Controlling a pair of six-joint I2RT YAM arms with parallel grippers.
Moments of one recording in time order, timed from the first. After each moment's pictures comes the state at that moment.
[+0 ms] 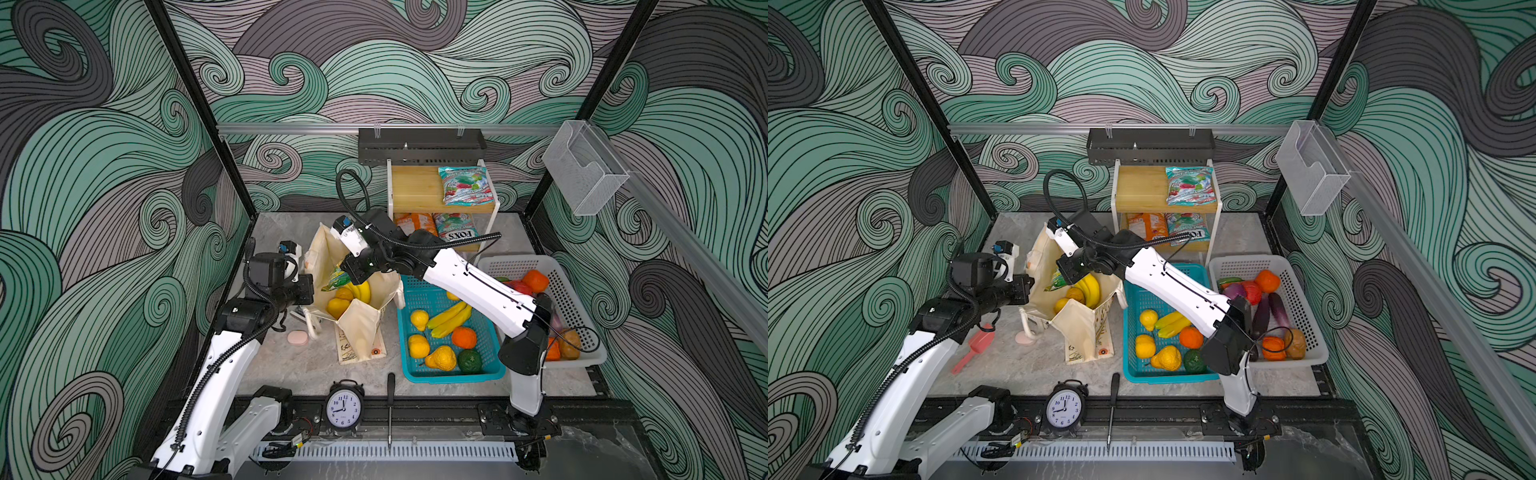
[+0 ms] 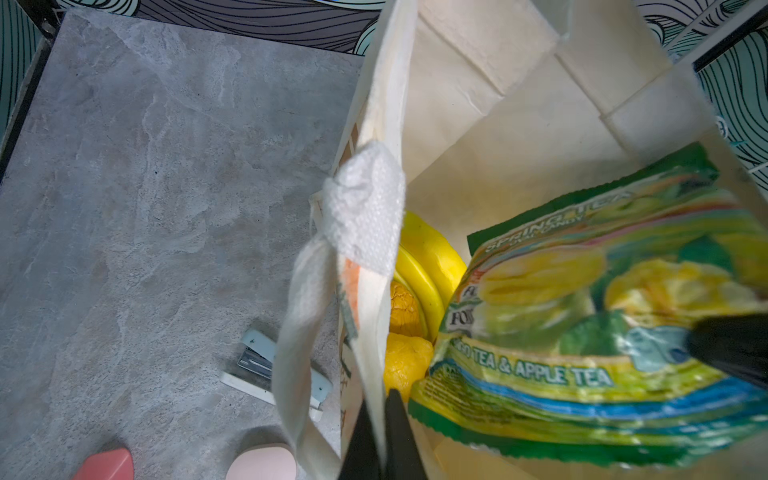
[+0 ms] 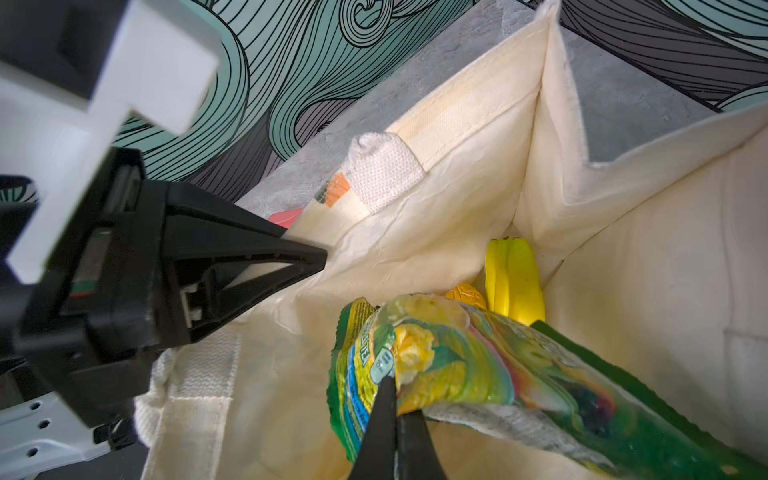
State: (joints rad) left arm -0.16 0.90 0.98 -0.79 0.13 -0.20; right arm 0.96 1.96 2.10 -0.87 -0.16 0.13
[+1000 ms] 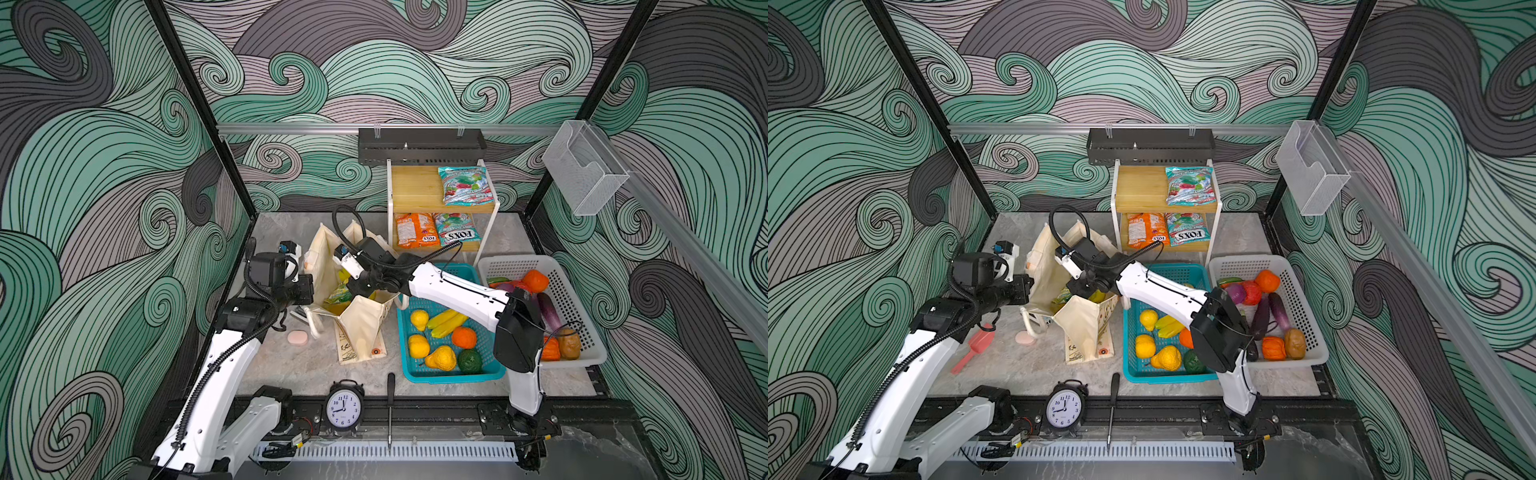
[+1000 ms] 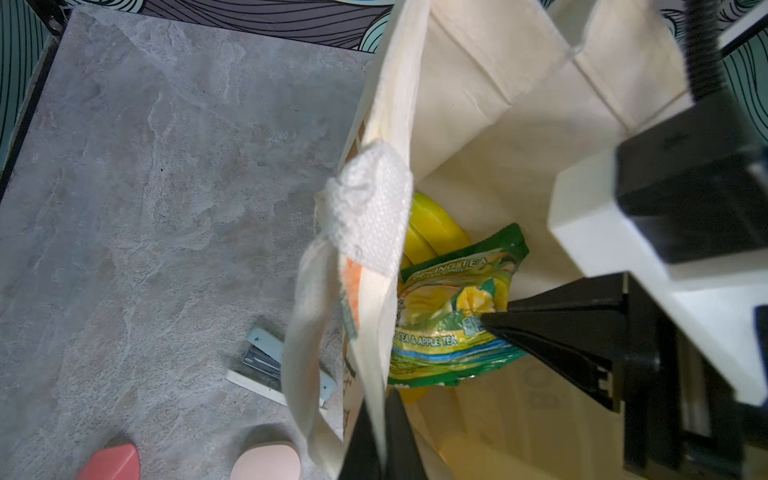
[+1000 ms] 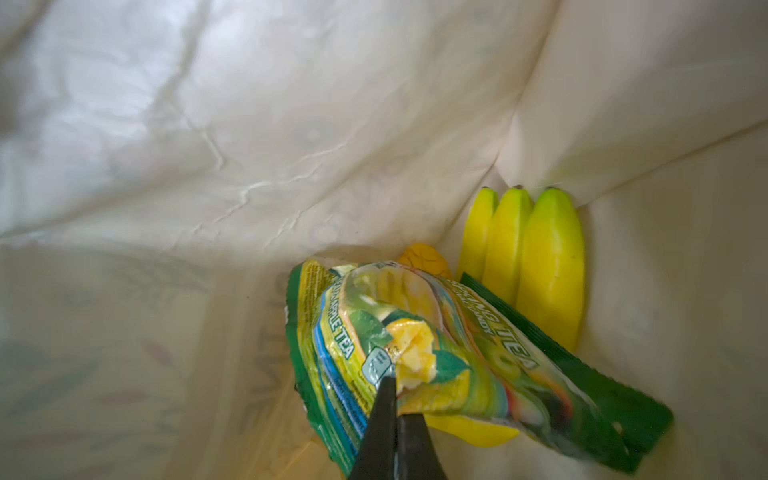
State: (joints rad) left arm -0.16 0.91 0.98 -0.79 0.12 -0.19; right arm 0.95 1.96 1.74 -0.64 -0.03 0.01
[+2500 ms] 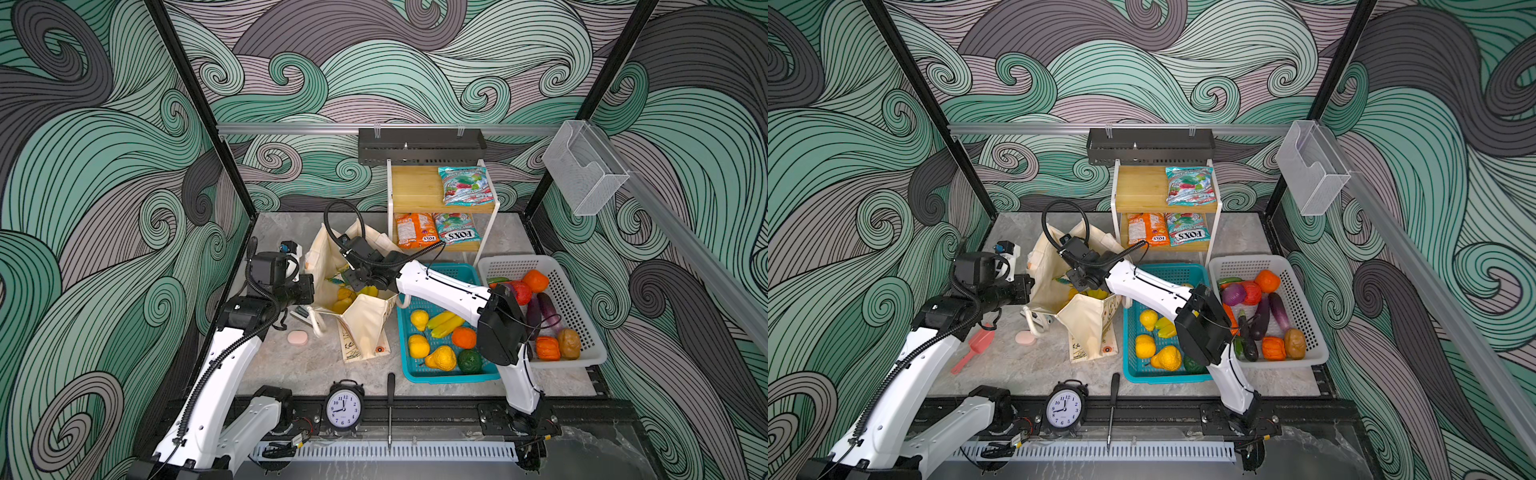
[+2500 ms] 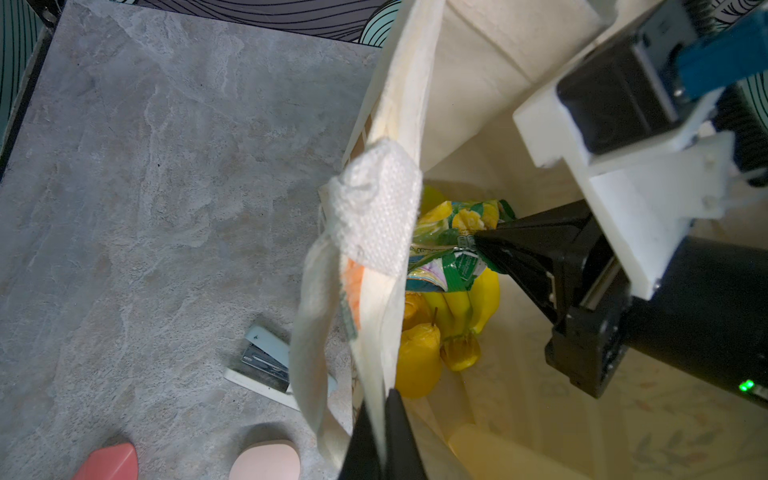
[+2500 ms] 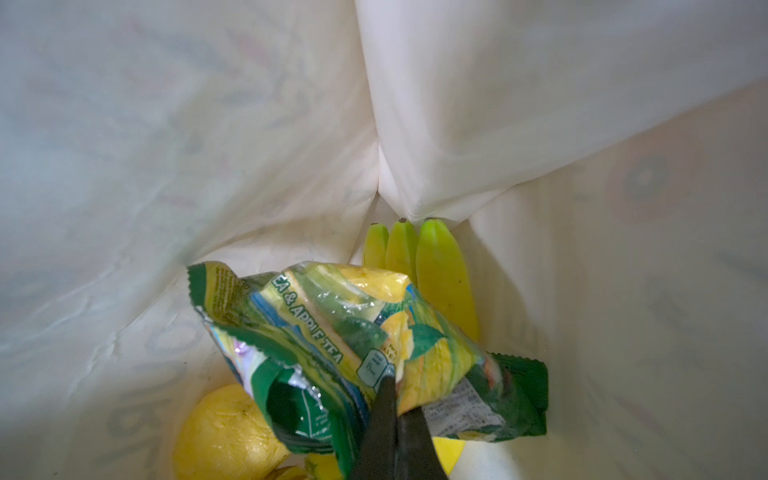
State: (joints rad) left arm -0.16 0.92 0.98 -0.79 0.12 -0.19; right arm 0.96 2.10 1.89 -0.65 0.27 0.12
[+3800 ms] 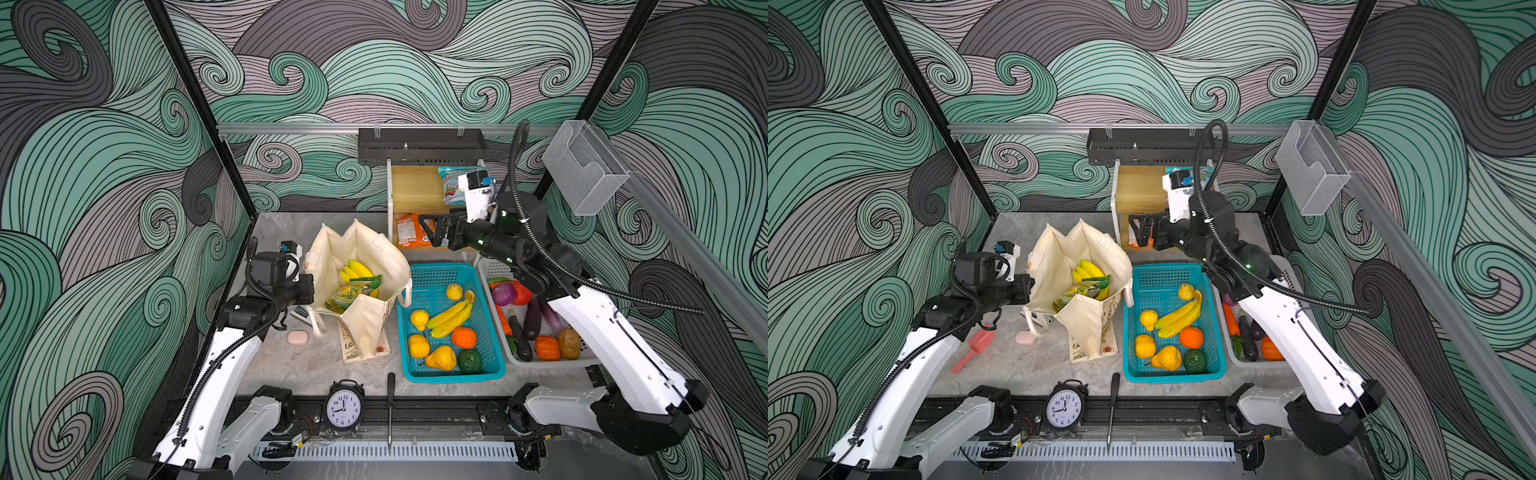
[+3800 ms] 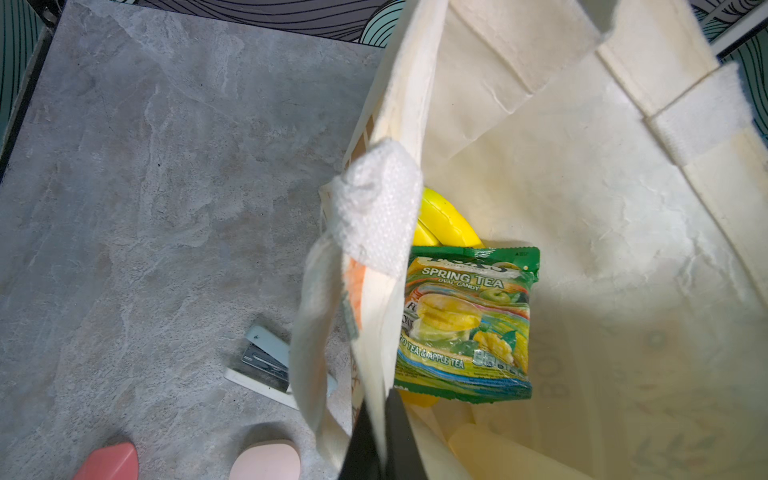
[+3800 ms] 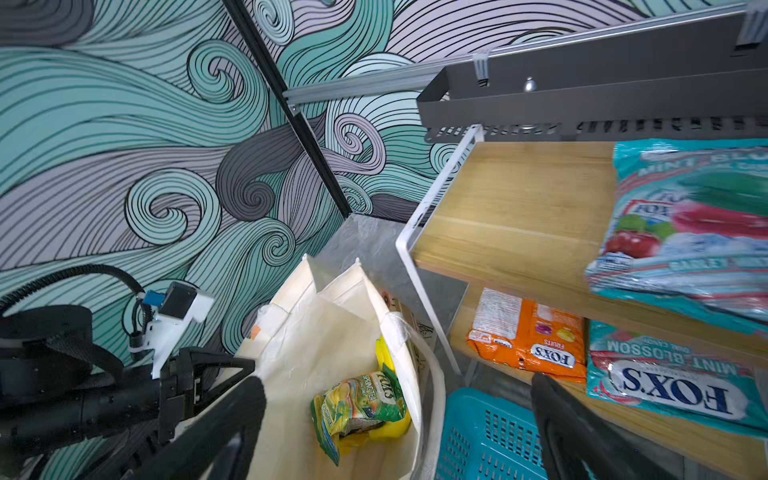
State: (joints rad) left arm -0.16 0.92 0.98 -0.79 0.12 -0.19; right arm 0.58 1.26 1.62 -0.62 -0.09 0.30
